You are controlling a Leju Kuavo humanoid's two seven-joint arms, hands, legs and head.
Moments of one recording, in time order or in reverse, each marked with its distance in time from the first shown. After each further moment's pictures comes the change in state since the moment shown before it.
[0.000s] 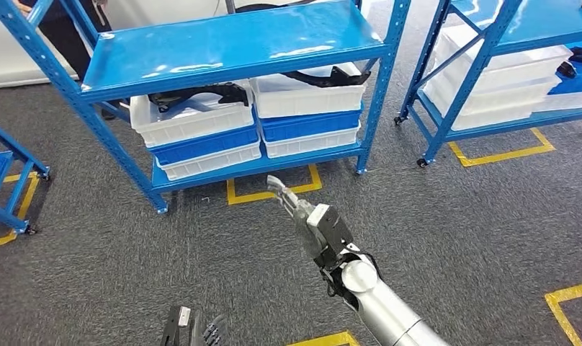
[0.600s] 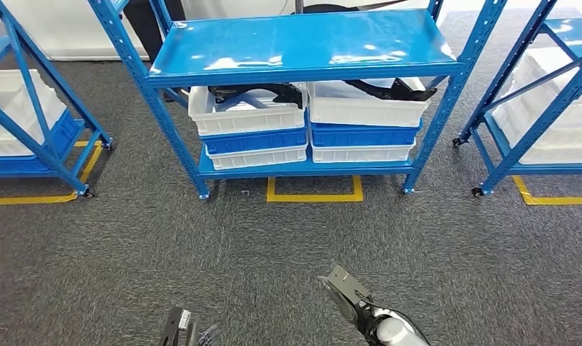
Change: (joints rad) left arm -0.003 0.051 -0.030 -0.001 -0.028 0.075 0.091; right arm 0.089 -0.079 0.055 0.506 0.042 0.052 0.183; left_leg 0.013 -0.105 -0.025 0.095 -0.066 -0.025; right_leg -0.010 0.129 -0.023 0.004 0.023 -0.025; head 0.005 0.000
